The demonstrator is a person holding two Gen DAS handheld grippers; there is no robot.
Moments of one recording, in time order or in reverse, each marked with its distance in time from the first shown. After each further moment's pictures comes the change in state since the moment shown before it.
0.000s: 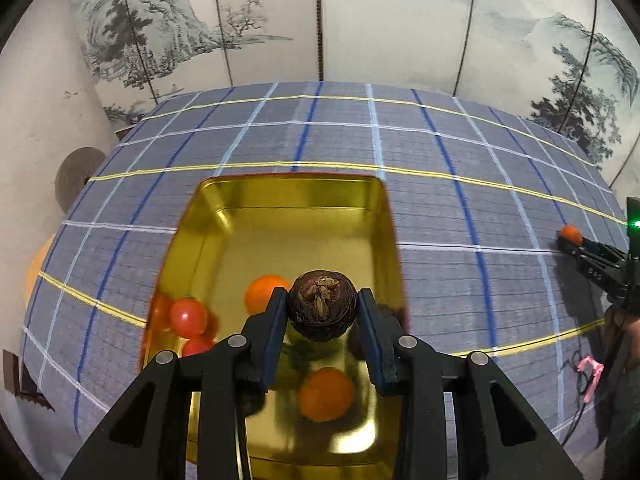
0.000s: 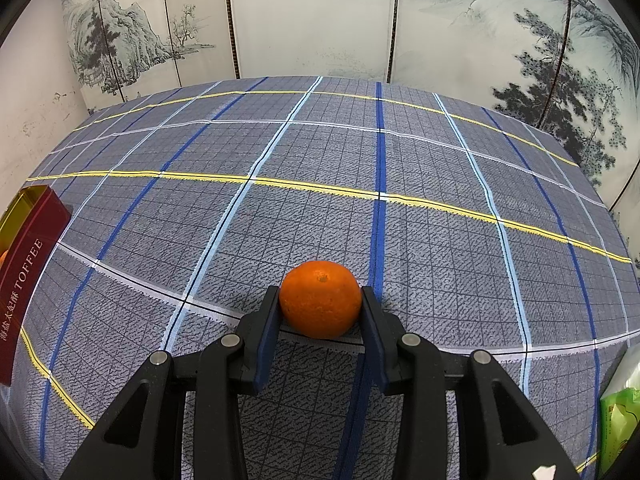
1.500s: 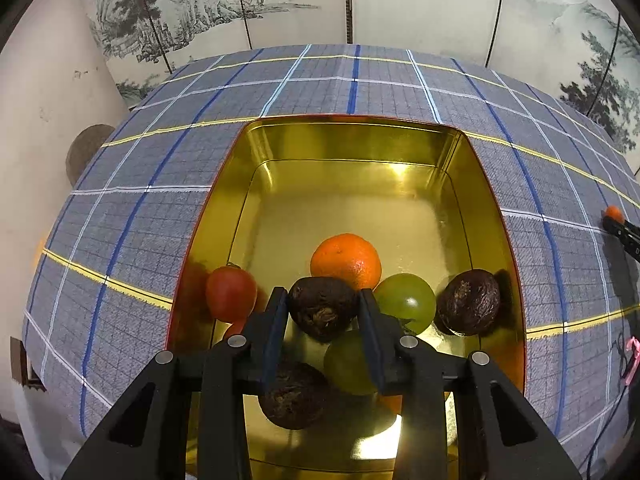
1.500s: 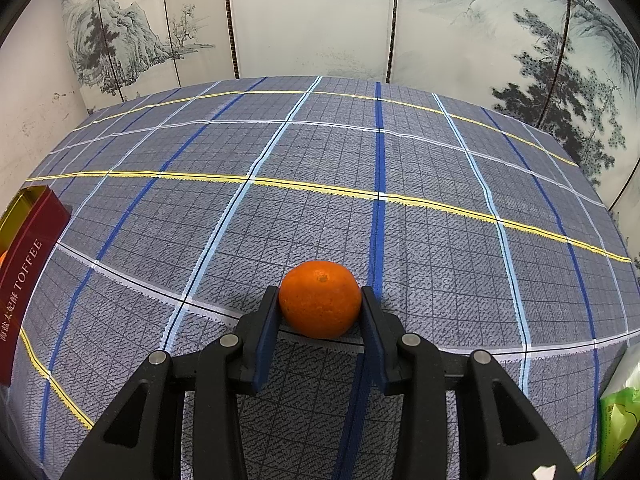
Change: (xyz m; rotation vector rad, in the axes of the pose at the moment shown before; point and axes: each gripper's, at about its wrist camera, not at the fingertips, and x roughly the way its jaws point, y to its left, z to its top) left arm 0.039 0.044 -0.018 -0.016 0.088 0.060; right arm 0.000 0.000 0.000 0.000 0.000 -0.002
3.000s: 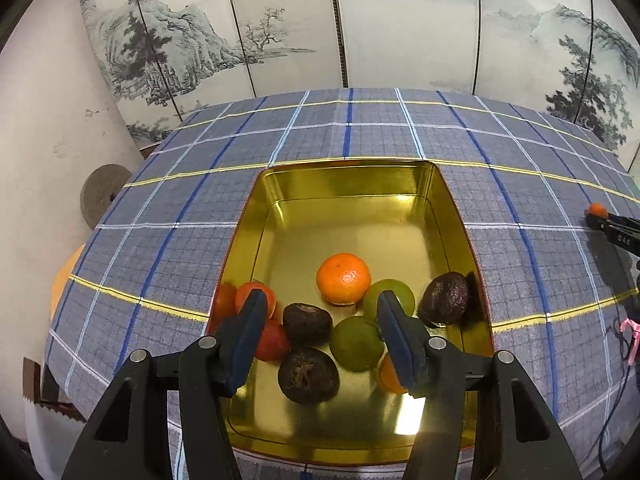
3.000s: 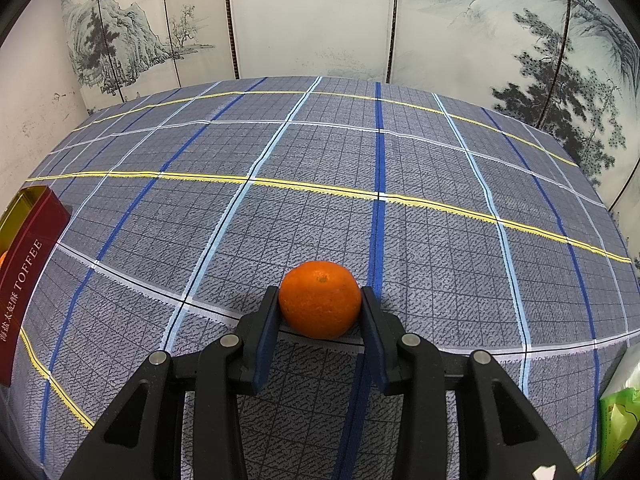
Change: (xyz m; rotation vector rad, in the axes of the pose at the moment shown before) left arm -0.049 -0.008 -0.016 0.053 -0.152 0.035; right arm 0.000 0.000 0.000 0.000 -0.001 -0.002
